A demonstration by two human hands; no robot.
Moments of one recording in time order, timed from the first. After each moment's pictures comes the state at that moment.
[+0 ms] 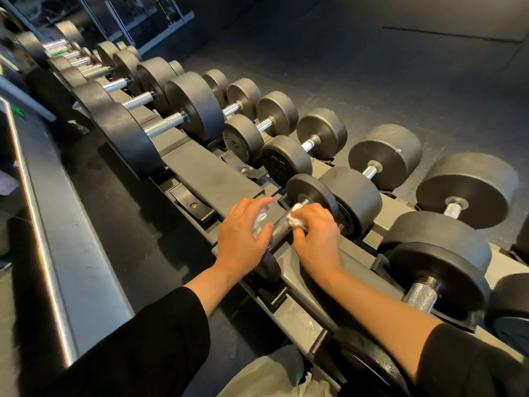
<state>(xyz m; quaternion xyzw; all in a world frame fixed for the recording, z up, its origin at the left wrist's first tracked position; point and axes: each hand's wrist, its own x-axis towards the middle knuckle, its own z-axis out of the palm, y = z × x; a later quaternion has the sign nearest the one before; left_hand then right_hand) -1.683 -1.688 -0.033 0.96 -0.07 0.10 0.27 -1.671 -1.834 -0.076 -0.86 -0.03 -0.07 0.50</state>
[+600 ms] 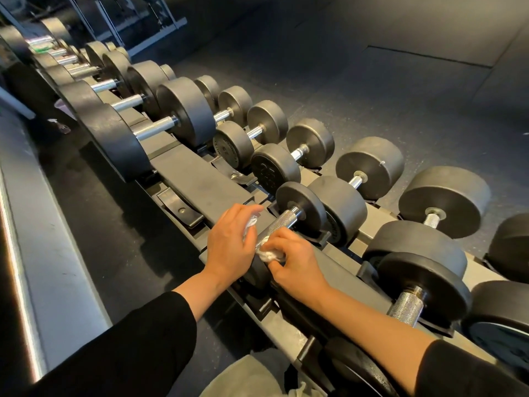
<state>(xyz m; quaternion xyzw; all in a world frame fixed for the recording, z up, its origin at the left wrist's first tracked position) -1.682 -1.686 -0.036 0.95 -0.09 0.12 0.28 -1.692 -1.833 -0.075 -0.83 -0.20 -0.02 0.53</state>
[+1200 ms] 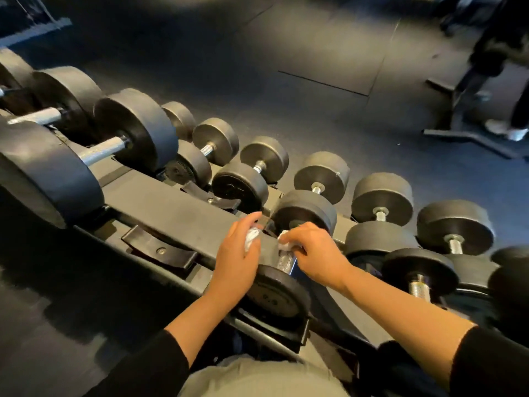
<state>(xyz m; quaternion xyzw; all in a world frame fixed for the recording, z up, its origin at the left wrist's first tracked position) -1.642 -1.635 -0.042 0.84 -0.12 -0.02 0.52 -1.652 -1.808 -0.029 -0.95 -0.05 0.08 0.28</state>
